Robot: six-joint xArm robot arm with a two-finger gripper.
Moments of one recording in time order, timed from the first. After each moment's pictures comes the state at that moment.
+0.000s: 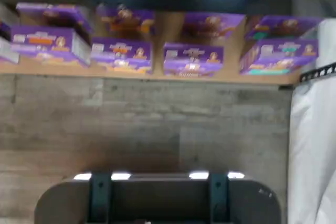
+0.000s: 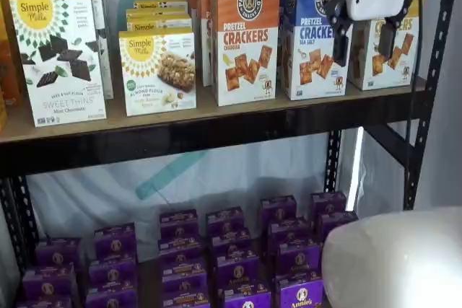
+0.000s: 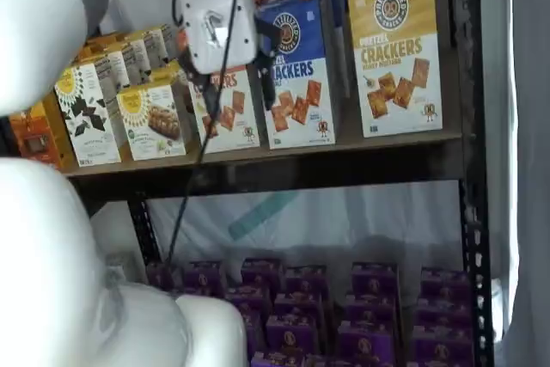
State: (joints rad) arm -0.13 -0.84 -1.13 -0.02 1.89 -0.12
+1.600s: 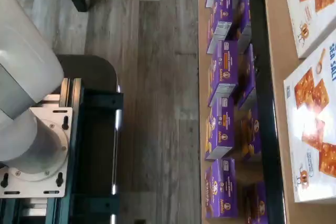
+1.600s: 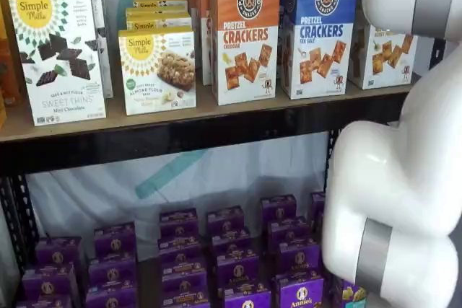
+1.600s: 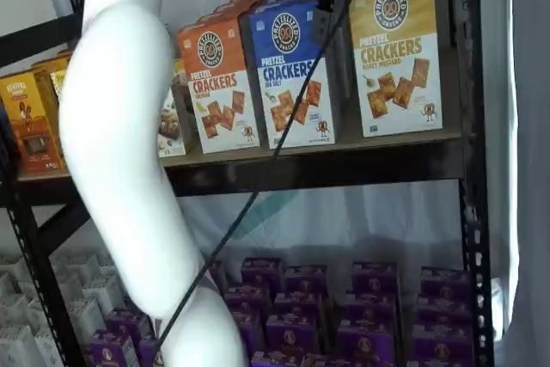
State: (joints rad) arm -0.83 -0.20 -1.77 0.37 2.17 -2.21
